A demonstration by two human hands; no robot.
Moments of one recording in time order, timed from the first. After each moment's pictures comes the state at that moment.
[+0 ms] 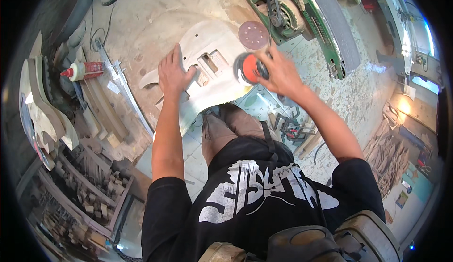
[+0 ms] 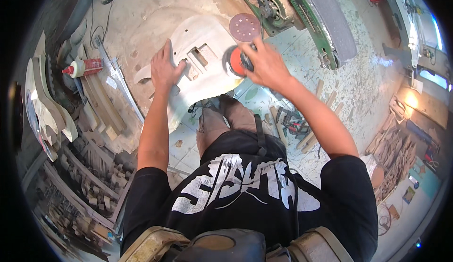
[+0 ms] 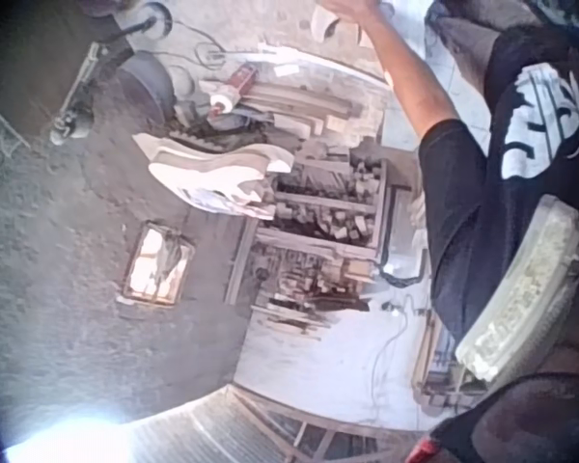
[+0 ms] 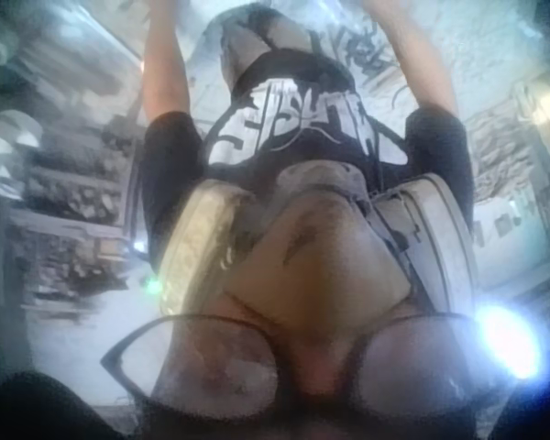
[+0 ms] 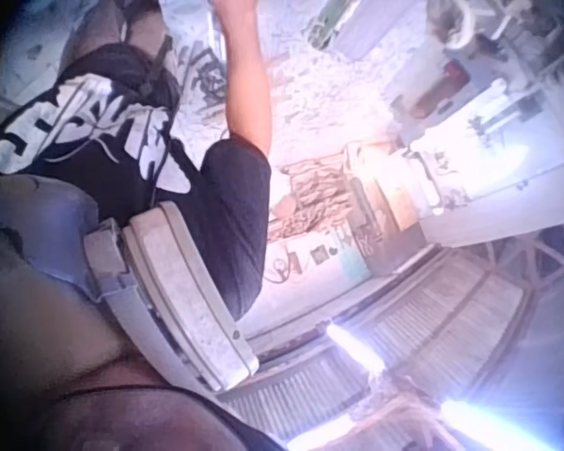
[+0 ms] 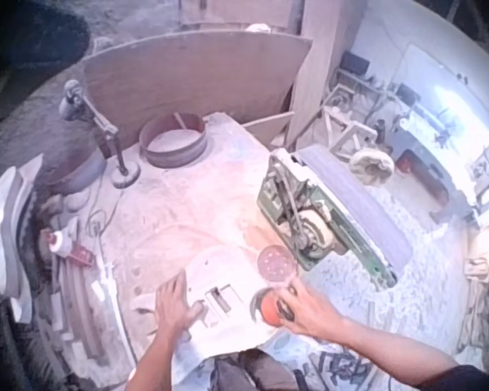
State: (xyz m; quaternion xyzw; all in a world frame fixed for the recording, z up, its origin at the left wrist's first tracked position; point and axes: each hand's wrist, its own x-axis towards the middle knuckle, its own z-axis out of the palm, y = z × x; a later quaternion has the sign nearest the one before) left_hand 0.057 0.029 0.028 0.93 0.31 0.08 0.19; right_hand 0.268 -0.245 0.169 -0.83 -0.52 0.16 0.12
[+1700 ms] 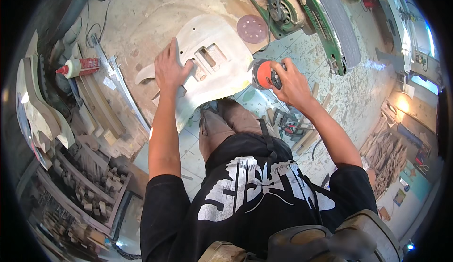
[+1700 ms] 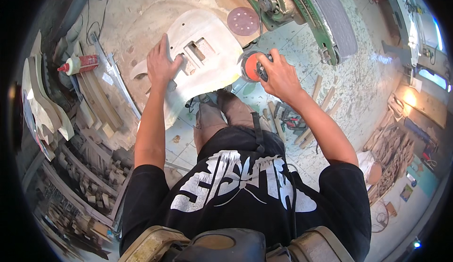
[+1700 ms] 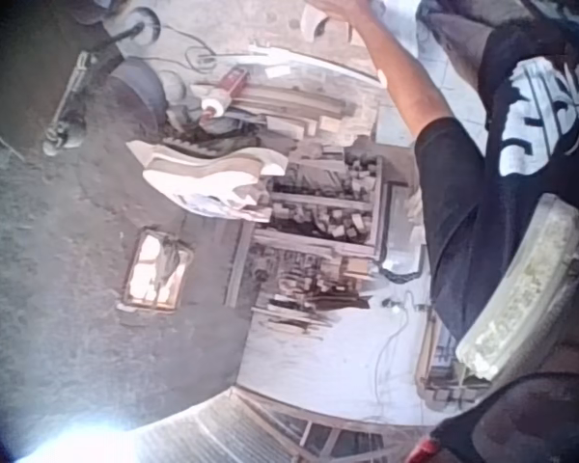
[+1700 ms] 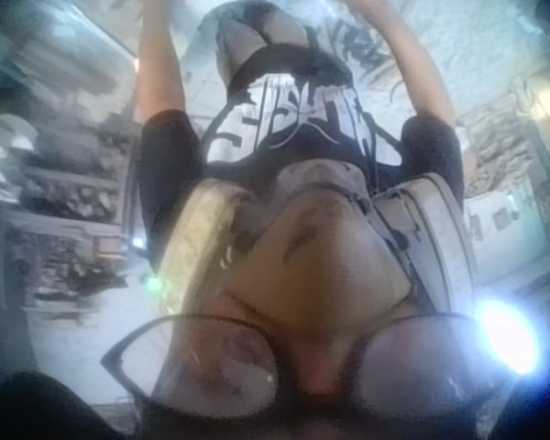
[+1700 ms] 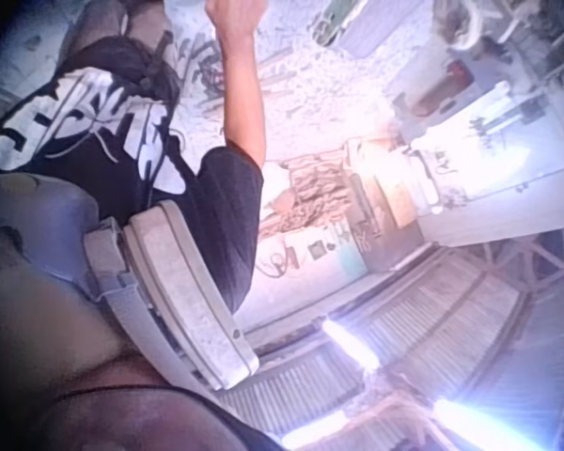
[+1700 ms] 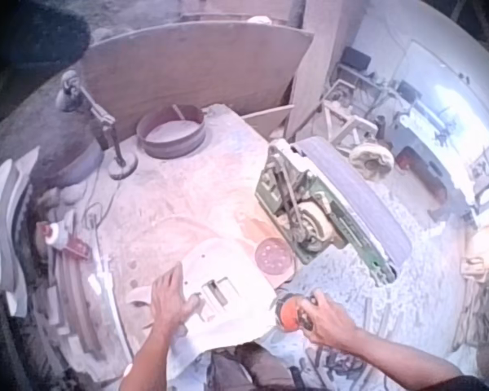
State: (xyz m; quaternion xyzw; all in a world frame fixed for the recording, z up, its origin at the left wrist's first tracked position) left_hand 0.056 0.027 0.026 0.93 0.30 0.10 0.18; right_hand 0.252 -0.297 0.170 -0.86 -0.46 0.19 0.07
